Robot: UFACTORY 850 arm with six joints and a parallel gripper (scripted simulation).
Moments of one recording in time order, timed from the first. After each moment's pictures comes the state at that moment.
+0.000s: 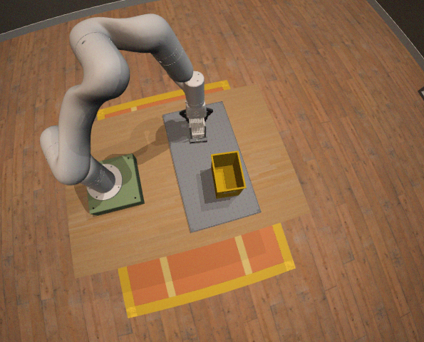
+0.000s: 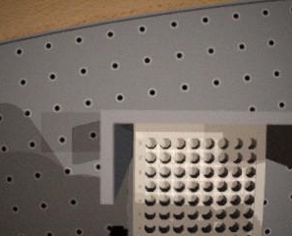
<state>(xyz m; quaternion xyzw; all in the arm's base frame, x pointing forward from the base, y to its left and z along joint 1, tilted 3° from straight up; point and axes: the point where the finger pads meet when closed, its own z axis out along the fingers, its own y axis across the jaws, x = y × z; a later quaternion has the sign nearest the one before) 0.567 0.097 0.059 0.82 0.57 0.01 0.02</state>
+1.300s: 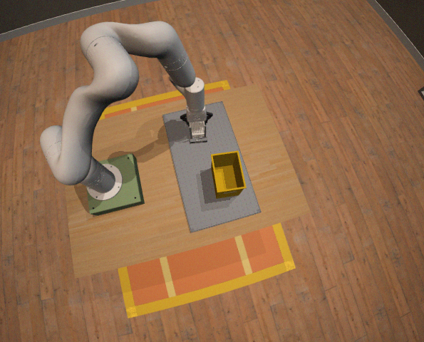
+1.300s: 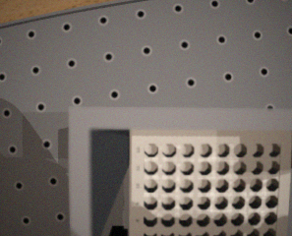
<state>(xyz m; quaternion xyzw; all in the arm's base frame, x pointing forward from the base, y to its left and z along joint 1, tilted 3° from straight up) 0.568 0.096 0.023 0.82 0.57 0.01 0.02</state>
